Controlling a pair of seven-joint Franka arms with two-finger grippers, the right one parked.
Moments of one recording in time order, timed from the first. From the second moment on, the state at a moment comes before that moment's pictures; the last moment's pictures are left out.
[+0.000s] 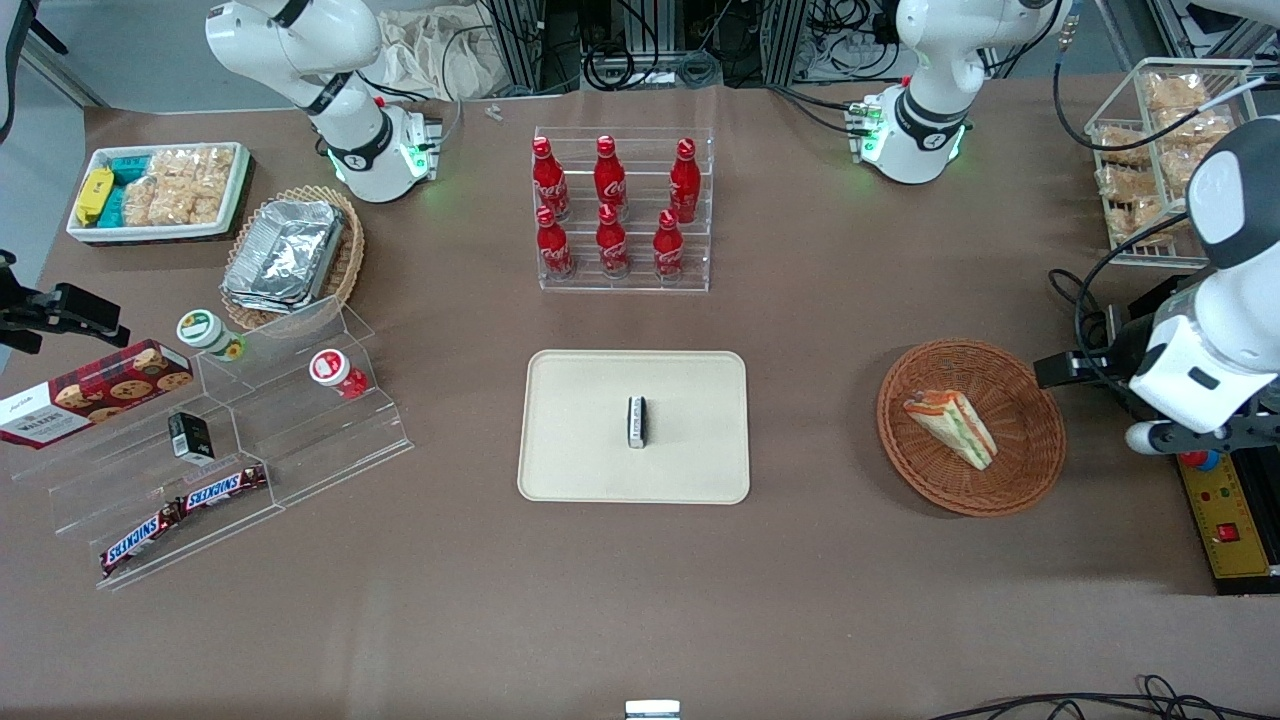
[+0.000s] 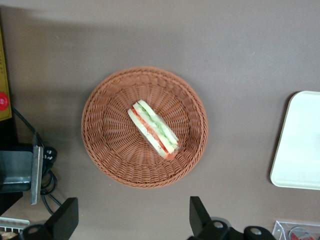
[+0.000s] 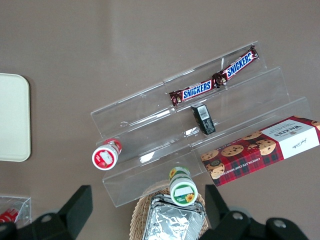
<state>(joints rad) 0.08 0.24 -0.15 -1.53 0.03 1.68 -0.13</state>
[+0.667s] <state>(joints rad) 0.07 0.25 -0.16 -1.71 0.03 1.88 -0.34</state>
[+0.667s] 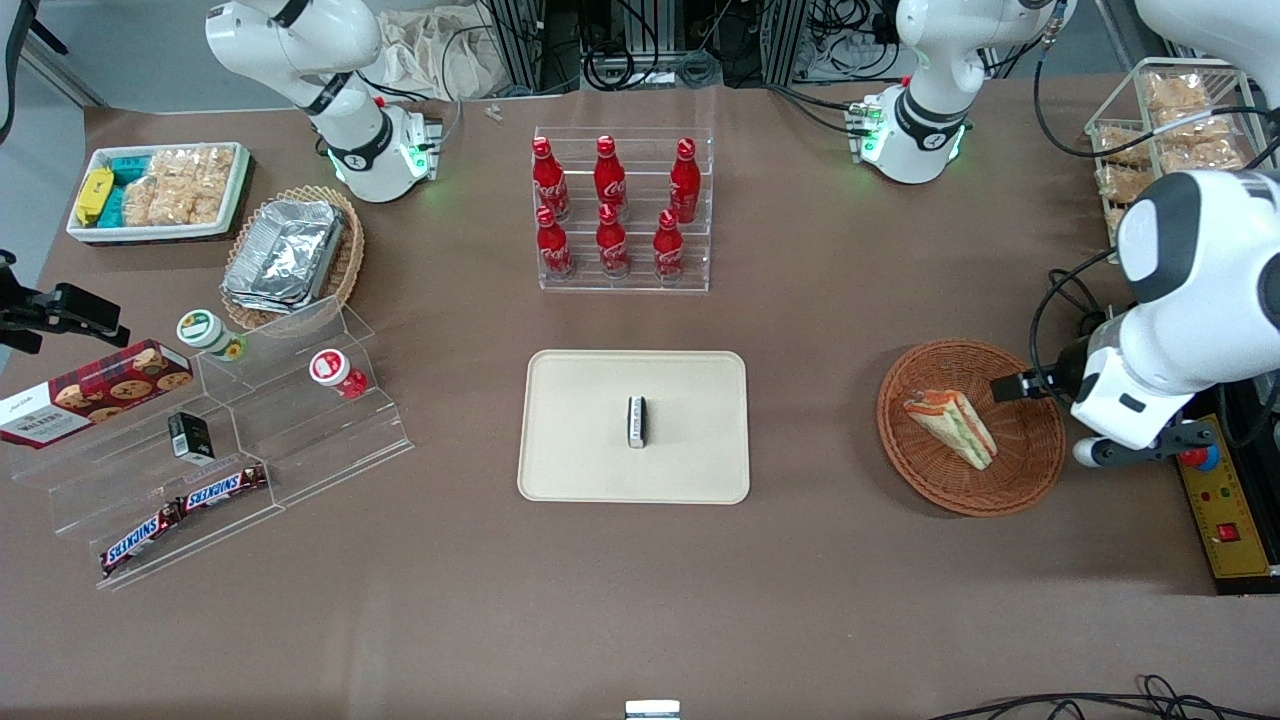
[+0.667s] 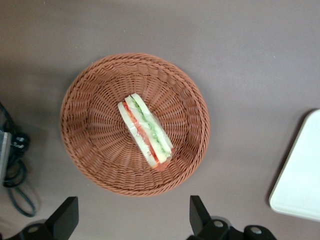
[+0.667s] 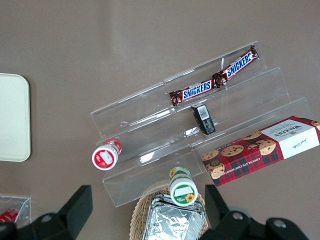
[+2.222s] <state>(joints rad) 0.08 0.36 -0.14 -2.07 0.03 2.38 -0.68</state>
